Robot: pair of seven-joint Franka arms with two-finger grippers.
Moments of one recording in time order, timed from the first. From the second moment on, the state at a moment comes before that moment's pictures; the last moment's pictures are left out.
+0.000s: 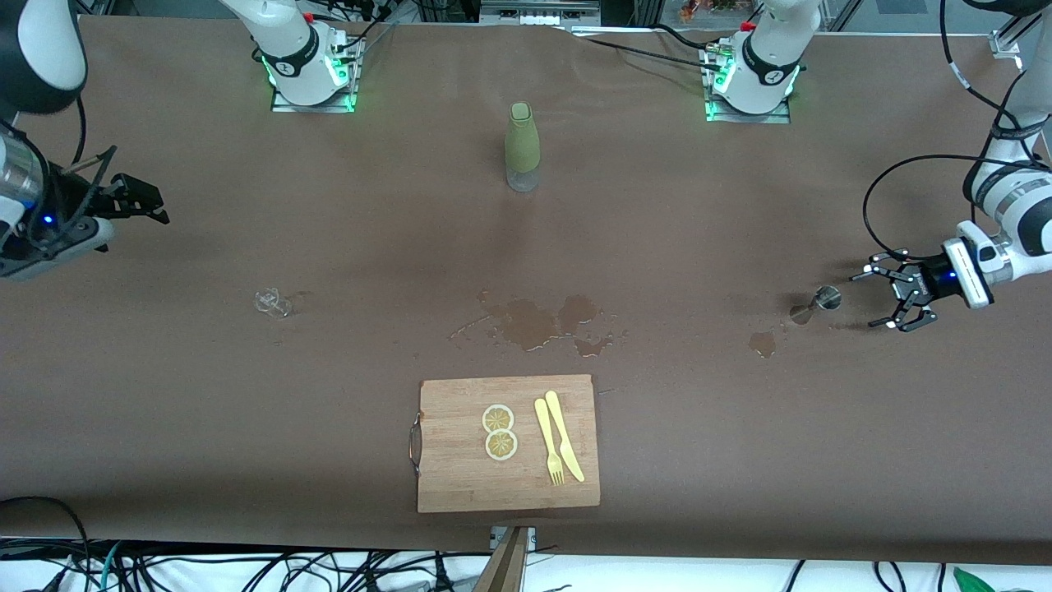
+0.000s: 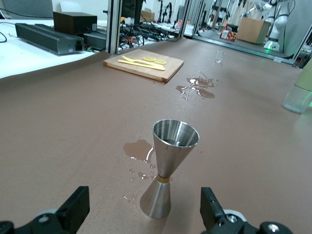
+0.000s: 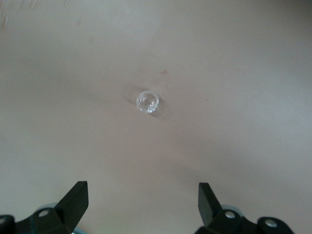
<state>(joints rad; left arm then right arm) 0.60 0.68 0.01 -1.86 -1.08 1.74 2.37 -0.03 0.13 -0.06 -1.72 0.04 1.69 -0.72</state>
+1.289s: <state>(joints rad) 0.50 0.83 0.00 -1.86 -1.28 1.64 2.59 -0.30 0.68 -0.07 -1.68 0.81 1.72 -2.10</state>
